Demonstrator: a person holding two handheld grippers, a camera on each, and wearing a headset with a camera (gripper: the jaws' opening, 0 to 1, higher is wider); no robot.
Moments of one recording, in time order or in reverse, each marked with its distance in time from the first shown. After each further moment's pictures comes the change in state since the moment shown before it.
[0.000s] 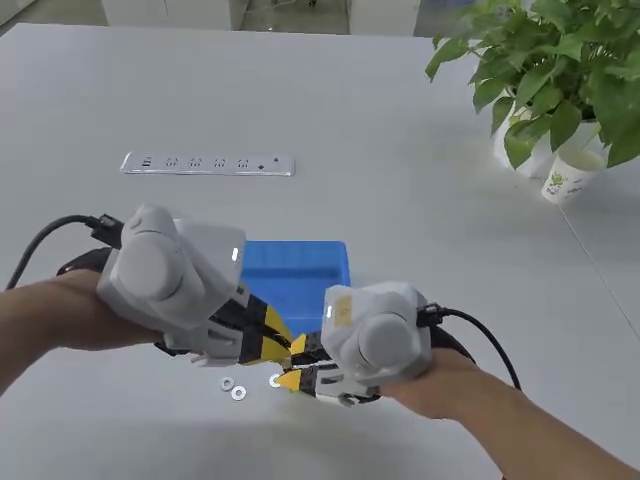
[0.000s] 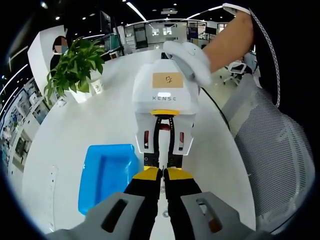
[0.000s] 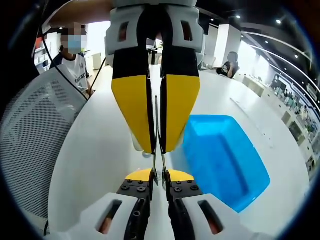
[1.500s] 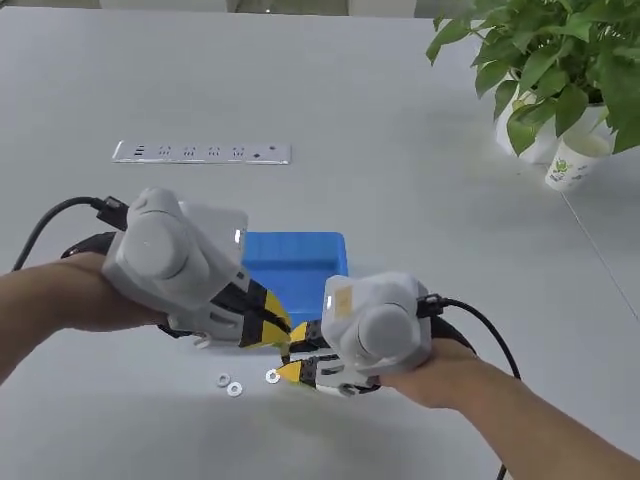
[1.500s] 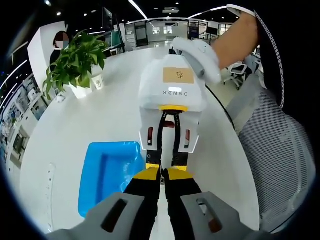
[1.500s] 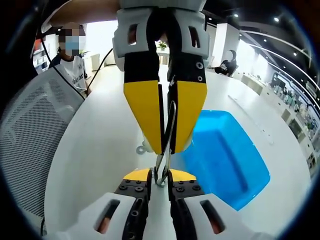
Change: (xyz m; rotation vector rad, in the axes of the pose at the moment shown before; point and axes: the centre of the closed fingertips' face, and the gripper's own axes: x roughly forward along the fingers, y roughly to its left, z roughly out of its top) left arm 0.011 0.014 -0.003 -0.023 0.012 -0.018; right arm 0.000 -0.009 -0.009 0.016 -0.002 -0.005
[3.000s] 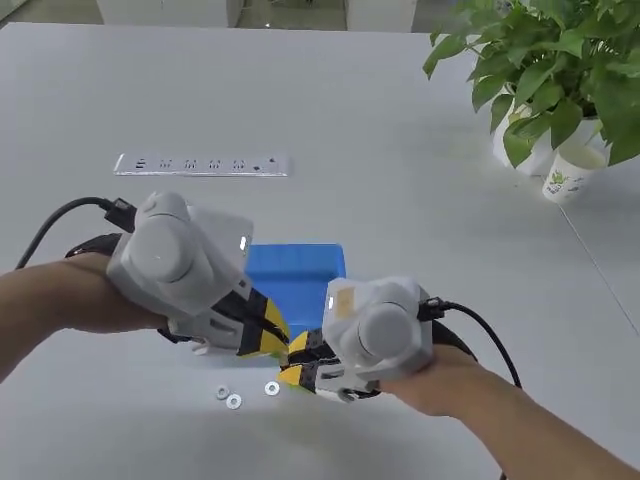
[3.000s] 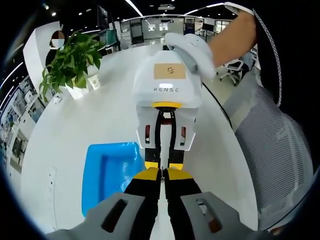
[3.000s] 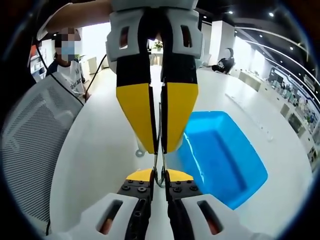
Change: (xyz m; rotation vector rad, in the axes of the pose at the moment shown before) left arm -0.006 -0.001 0.004 0.024 0.032 -0.029; right arm -0.006 -0.003 0.007 0.040 -0.001 -0.003
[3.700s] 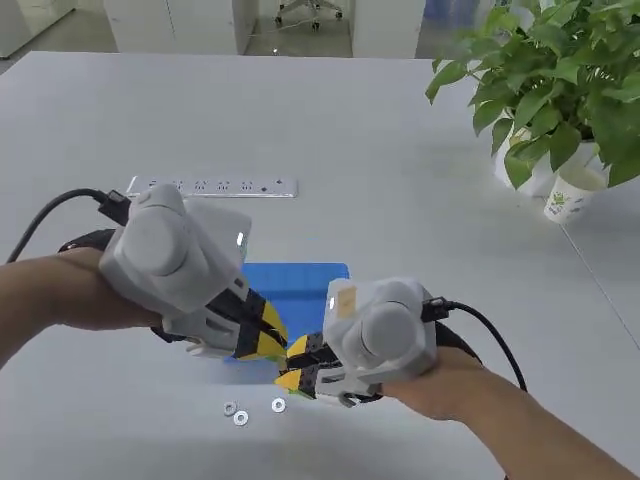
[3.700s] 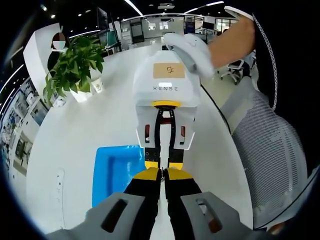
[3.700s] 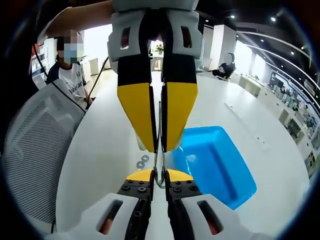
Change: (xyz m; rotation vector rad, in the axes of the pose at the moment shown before) left arm -0.029 0.002 0.014 0.015 0.014 0.022; right arm -0.015 -0.004 0.030 -0.024 -0.026 -0.006
